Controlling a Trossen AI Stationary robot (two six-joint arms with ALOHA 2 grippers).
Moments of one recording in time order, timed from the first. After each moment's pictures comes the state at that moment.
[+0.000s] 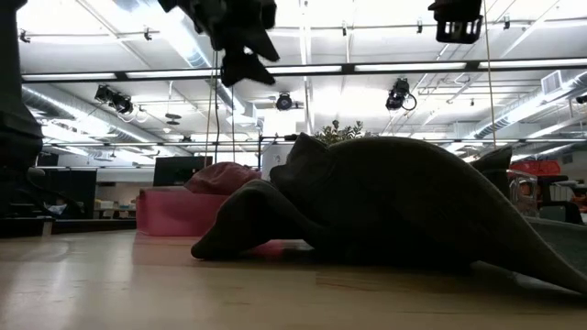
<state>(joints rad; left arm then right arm) 0.09 1.35 1.20 -0.61 0.10 -0.30 -0.09 1.20 1.30 -0.84 -0.53 0.56</state>
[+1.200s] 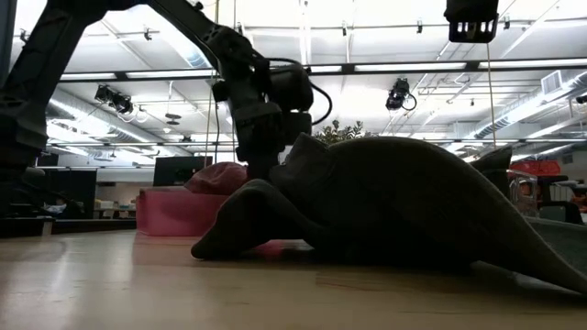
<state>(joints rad) 0.25 1.83 1.20 -0.59 0.32 0.05 -0.01 1.20 1.30 -0.91 -0.43 0.59</state>
